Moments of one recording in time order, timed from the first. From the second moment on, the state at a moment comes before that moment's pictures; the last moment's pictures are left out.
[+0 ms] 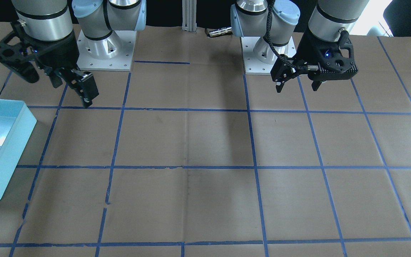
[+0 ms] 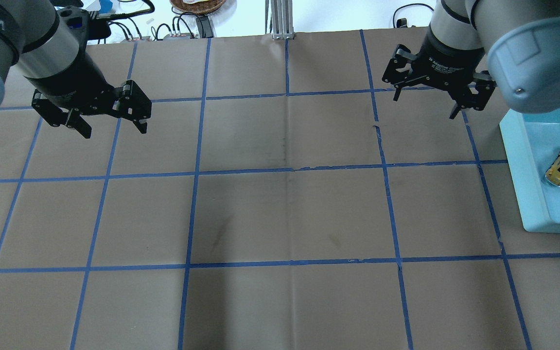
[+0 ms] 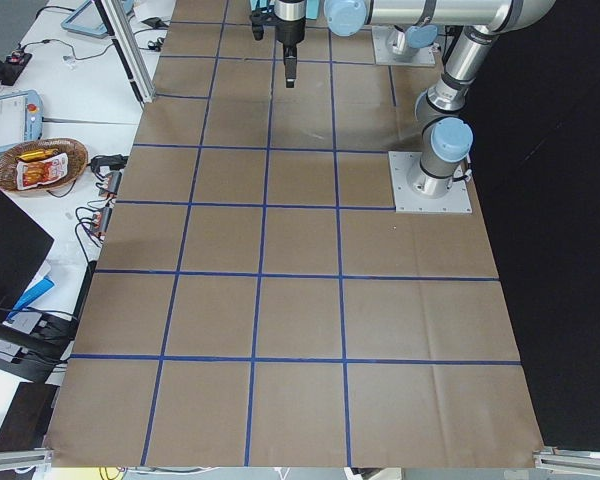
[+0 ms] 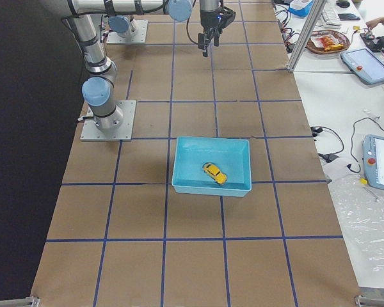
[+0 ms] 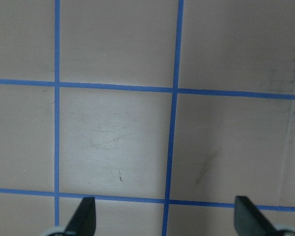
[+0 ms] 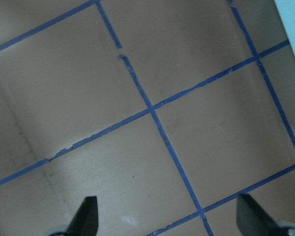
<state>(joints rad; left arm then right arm) -1.52 -1.51 -1.63 -1.55 1.60 -0.01 1.64 -1.57 1.60 -1.67 -1.61 0.48</state>
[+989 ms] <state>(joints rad) -1.52 -1.51 -1.63 -1.56 1.60 -0.01 1.64 -1.55 1.57 -1.66 -1.55 0.22</state>
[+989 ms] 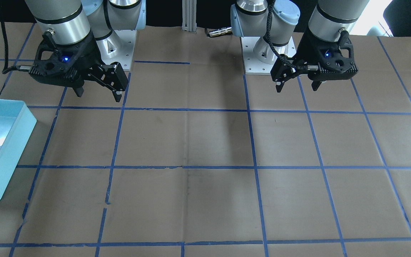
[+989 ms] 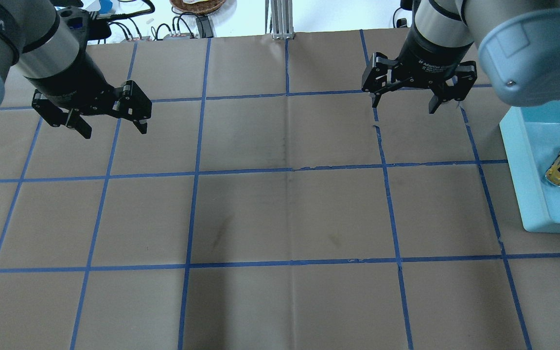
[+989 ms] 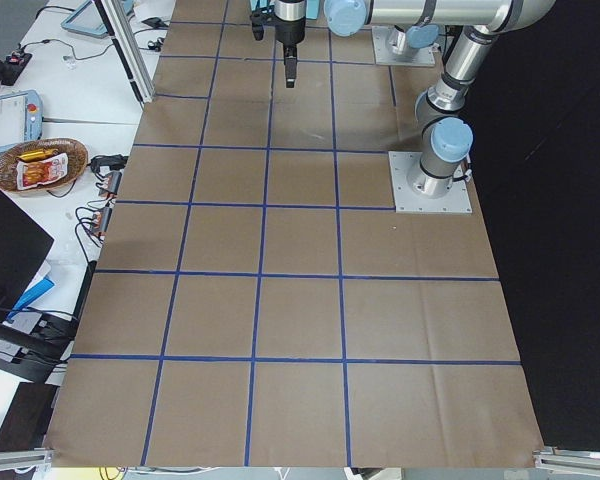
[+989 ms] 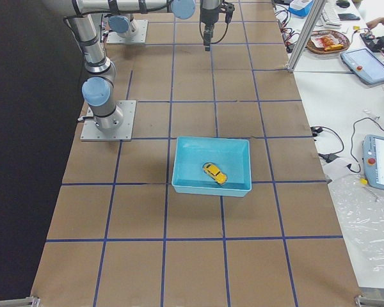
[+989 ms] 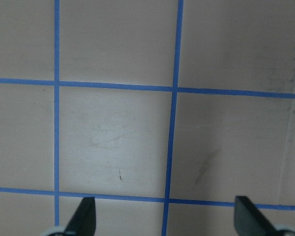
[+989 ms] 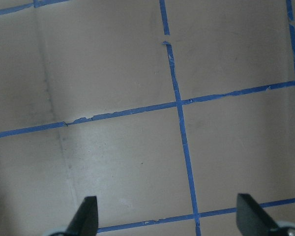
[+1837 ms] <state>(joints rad) -1.53 -1.53 -1.63 -1.55 1.55 -0.01 1.64 -1.54 1.56 -1.62 -1.56 0.17</state>
